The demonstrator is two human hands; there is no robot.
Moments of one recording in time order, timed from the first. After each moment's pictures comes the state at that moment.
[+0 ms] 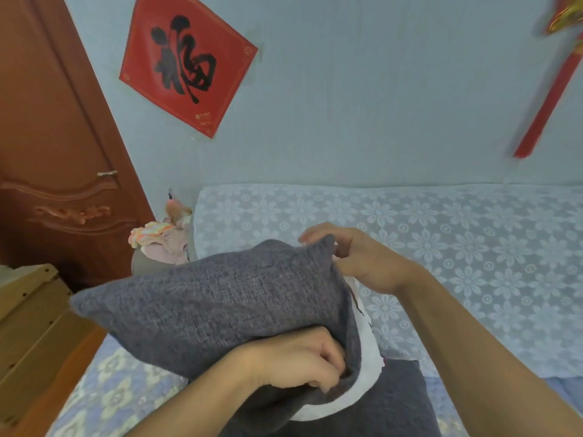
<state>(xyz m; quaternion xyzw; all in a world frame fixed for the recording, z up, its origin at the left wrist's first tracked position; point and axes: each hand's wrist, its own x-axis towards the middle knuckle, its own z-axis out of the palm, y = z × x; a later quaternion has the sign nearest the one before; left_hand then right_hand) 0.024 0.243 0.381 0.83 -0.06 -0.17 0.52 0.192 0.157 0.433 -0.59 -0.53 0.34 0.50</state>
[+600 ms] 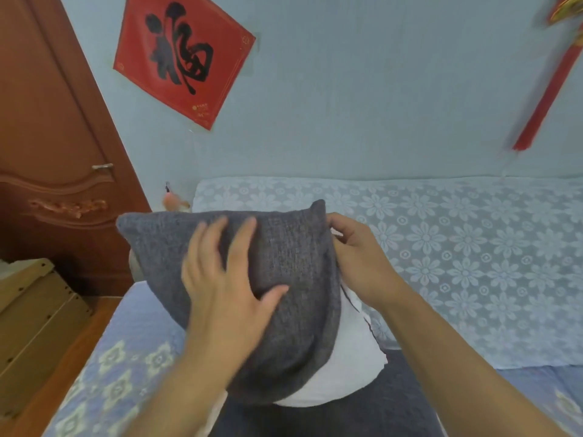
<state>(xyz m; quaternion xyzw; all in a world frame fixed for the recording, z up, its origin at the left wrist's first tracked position) -0.023 0.279 0.394 0.89 0.25 0.37 0.07 0.149 0.167 0.421 -0.61 -0.40 0.21 0.65</state>
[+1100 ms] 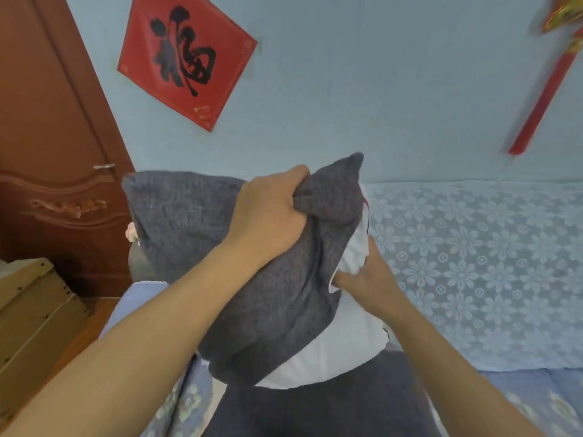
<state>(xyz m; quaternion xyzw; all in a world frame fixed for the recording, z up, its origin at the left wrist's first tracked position) 0.056 0.289 0.477 0.89 0.10 0.41 0.15 0.163 0.134 0.378 -0.73 -0.36 0.13 0.56</state>
